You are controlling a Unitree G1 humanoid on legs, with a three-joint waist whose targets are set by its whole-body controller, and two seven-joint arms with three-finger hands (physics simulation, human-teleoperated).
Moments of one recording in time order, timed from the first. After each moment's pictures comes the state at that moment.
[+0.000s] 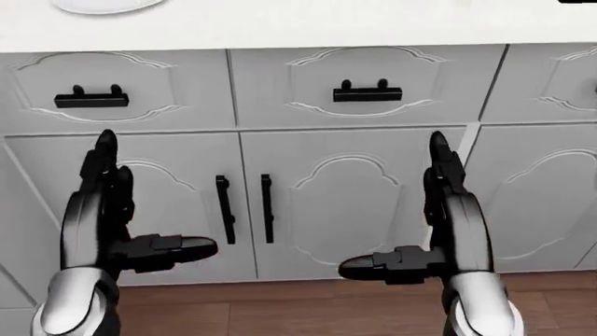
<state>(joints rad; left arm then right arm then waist) -0.28 0.08 0.11 0.09 -0.09 0.21 0.05 -0.21 -0.07 -0.07 -0.01 -0.02 0.25 0.00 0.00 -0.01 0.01</state>
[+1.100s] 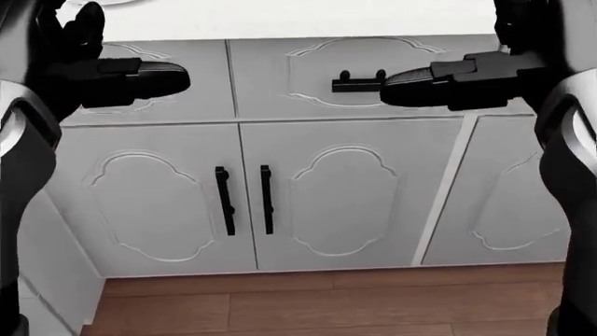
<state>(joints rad) -0.80 0.28 0.18 -0.09 -0.32 0.79 0.11 -0.78 -0.31 -0.19 -0.42 0.09 1.05 0.01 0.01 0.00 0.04</state>
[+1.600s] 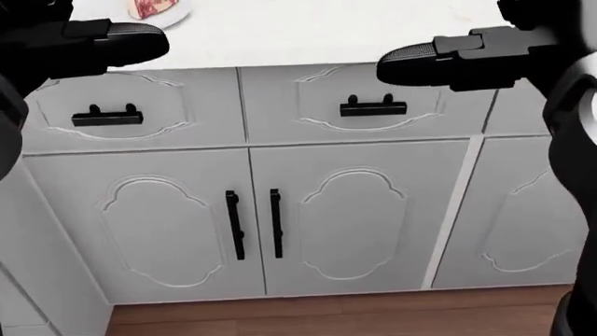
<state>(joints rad) -0.84 0.34 0.20 -0.21 -0.43 0.85 0.21 -0.84 -0.32 -0.21 -0.48 0.18 1.12 -0.05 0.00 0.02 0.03</state>
